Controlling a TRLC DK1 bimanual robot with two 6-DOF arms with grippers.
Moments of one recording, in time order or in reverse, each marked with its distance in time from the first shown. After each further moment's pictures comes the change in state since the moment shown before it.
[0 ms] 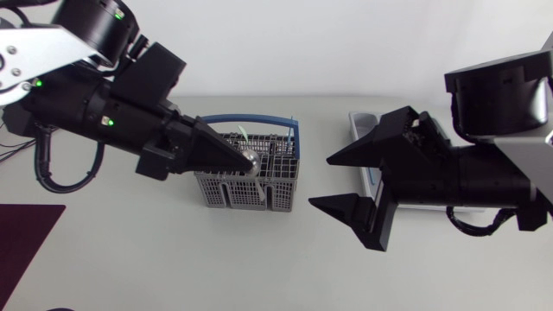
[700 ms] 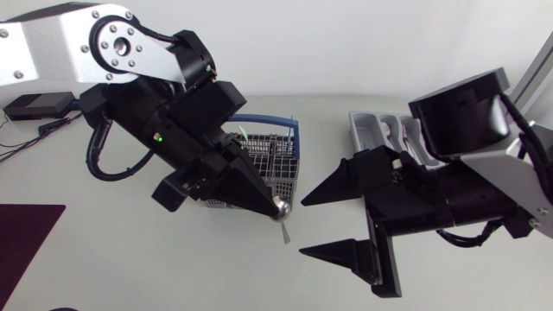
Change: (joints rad) left arm -0.098 0.280 0.204 -0.420 0.137 0.533; right arm 0.061 0.059 -0.002 -0.120 -0.217 -0.210
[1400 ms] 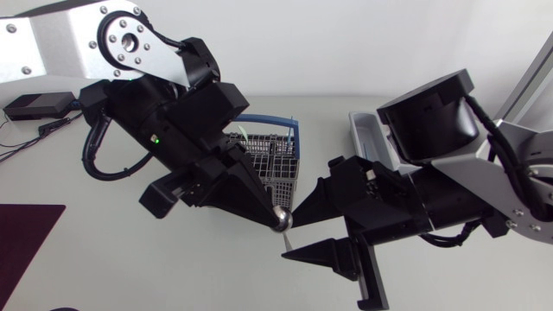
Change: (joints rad) left arm -0.020 0.018 0.025 -0.108 0.031 0.105; right arm 0.093 0.062 0.033 0.010 -0.022 -0.015
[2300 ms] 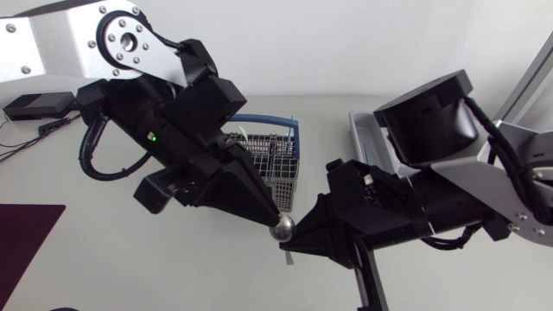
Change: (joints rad) left arm 0.014 0.000 0.001 -0.018 0.045 0.000; right arm 0.029 -0.004 0.005 -0.024 0.018 0.004
